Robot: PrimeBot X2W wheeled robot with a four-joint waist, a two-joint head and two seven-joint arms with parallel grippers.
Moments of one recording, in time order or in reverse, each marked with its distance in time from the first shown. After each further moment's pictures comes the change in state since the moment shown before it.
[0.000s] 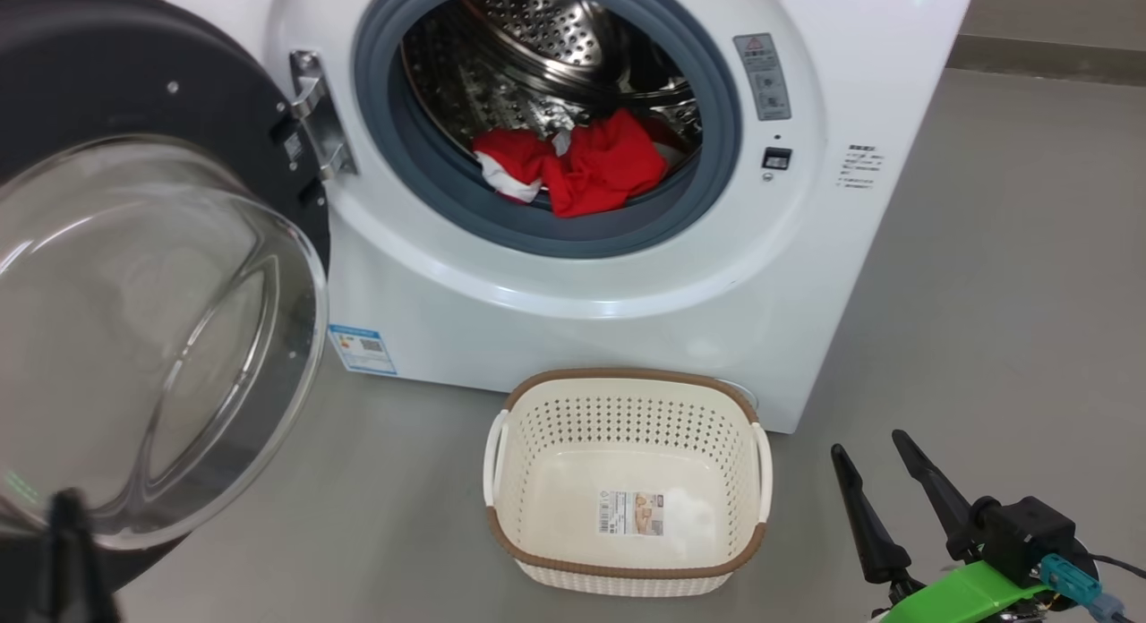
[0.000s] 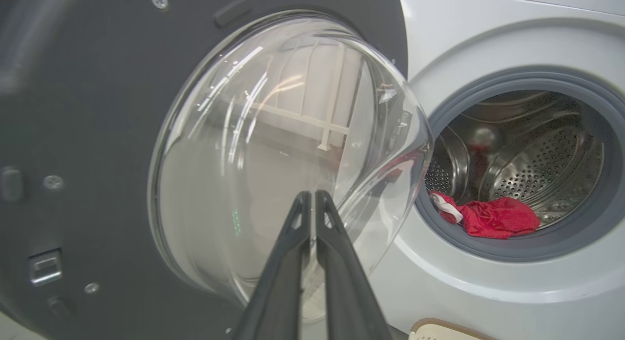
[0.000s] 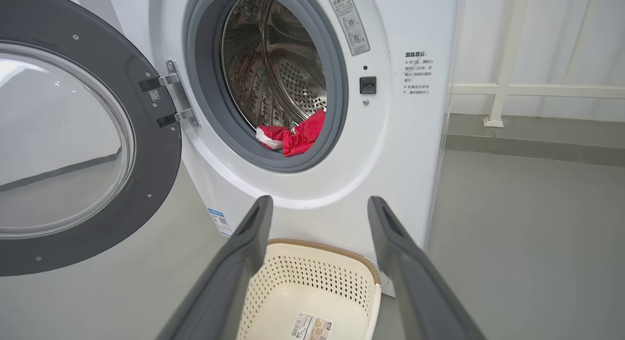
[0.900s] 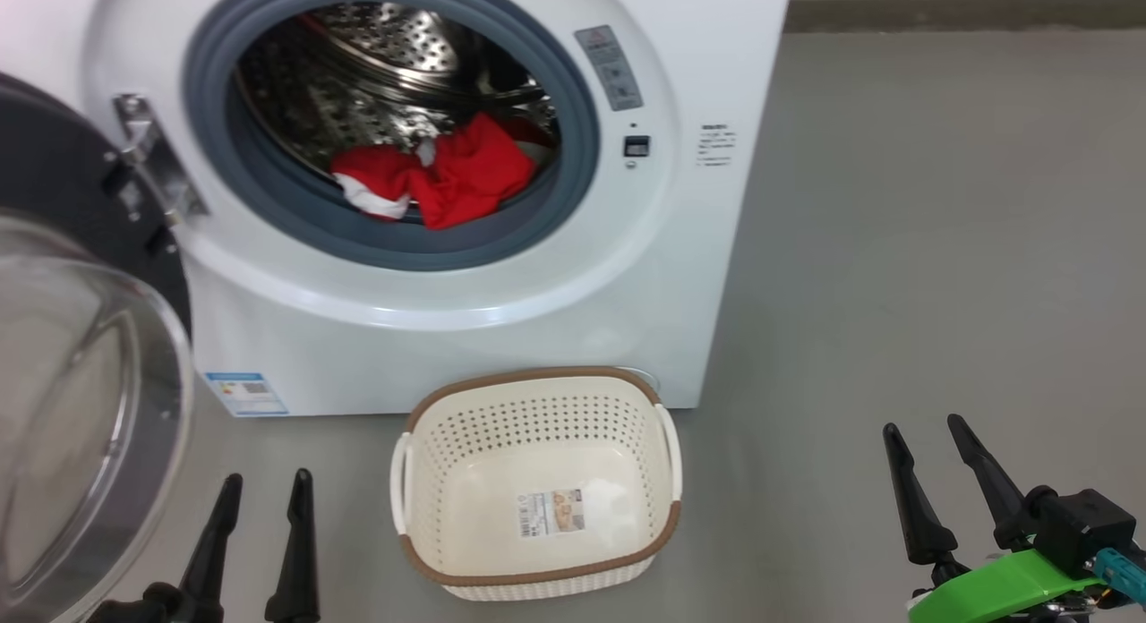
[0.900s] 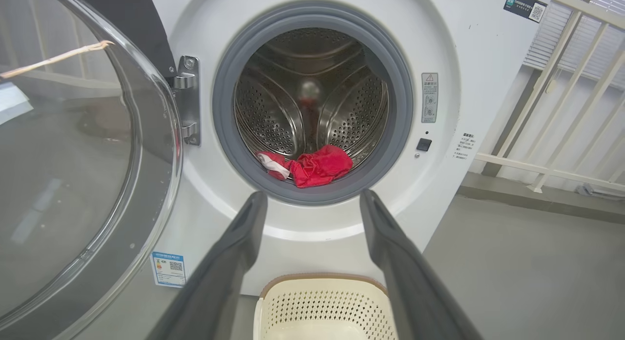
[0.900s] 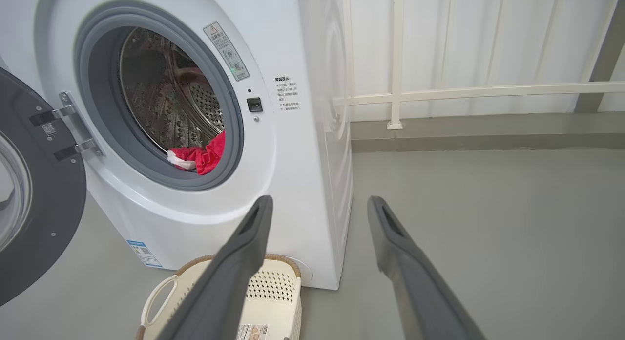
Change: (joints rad) left arm 0.075 0.016 -0.336 -0.127 -0.025 0.000 0.000; right arm 0.010 -0.002 -0.096 -0.024 0.004 0.000 0.000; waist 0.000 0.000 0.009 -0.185
